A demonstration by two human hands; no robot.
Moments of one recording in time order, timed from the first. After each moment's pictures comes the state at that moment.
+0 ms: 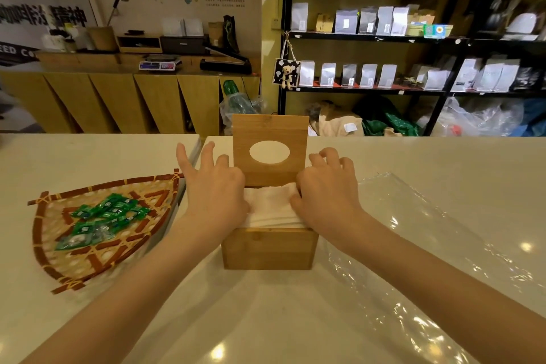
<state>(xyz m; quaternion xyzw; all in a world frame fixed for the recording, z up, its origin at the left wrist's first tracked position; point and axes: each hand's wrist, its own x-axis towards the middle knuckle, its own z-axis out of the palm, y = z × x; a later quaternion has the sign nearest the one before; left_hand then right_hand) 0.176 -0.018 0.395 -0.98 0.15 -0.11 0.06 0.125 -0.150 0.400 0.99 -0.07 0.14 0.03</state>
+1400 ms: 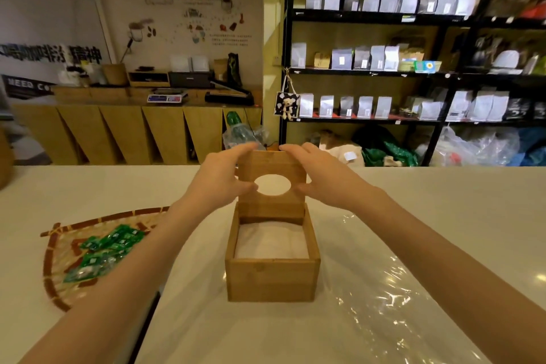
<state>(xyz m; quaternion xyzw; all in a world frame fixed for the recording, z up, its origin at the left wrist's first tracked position) 0.216 -0.012 0.437 -0.90 0.26 -0.10 -0.34 0.166 -0.185 0.445 0.98 0.09 0.14 -0.11</state>
